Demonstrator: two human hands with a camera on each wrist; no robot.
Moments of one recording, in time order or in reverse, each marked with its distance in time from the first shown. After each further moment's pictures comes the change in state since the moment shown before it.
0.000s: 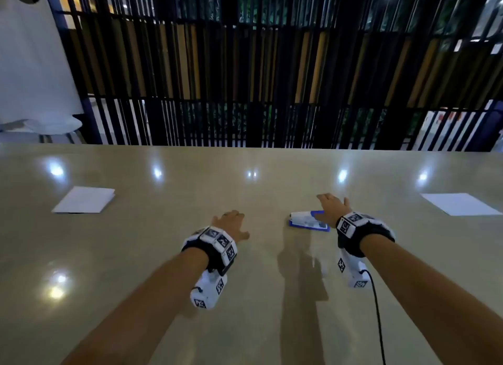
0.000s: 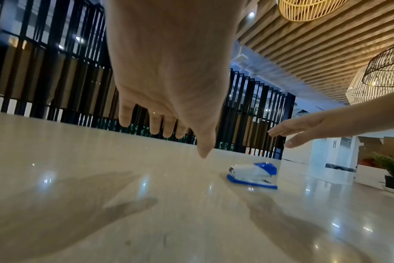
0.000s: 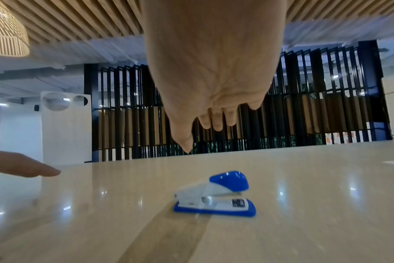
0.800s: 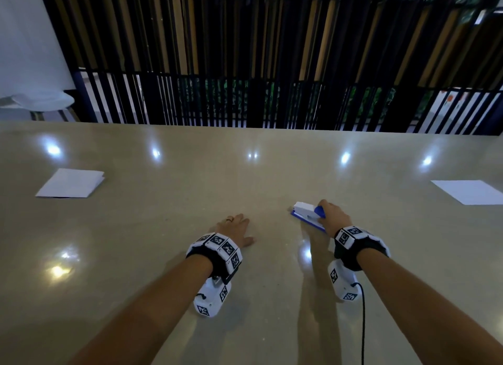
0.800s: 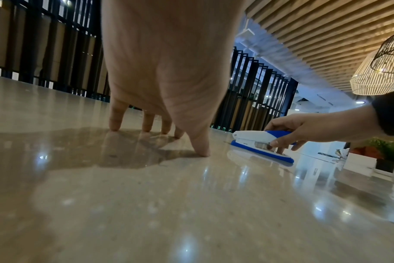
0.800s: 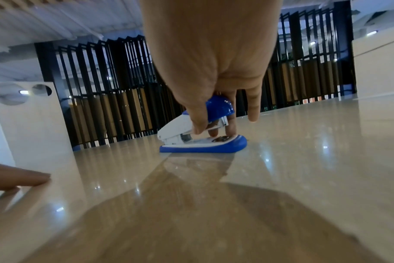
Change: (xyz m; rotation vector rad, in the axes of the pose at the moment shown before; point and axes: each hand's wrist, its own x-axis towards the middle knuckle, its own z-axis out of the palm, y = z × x) left_hand 0.020 0.008 0.046 0.019 -0.182 0.013; right_hand 0.015 0.006 0.068 0.232 0.041 0.089
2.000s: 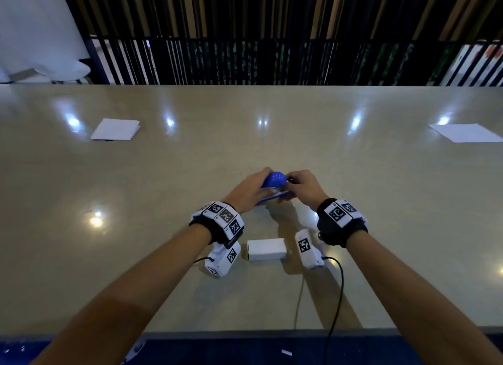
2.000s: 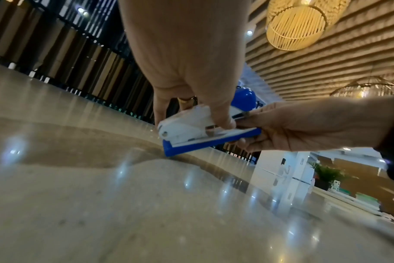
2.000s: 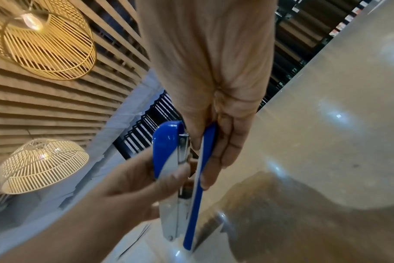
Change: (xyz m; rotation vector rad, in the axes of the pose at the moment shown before) left_hand -0.150 0.027 0.056 -0.616 0.395 0.416; right_hand -0.194 -0.073 0.028 0.864 -0.159 -0.248
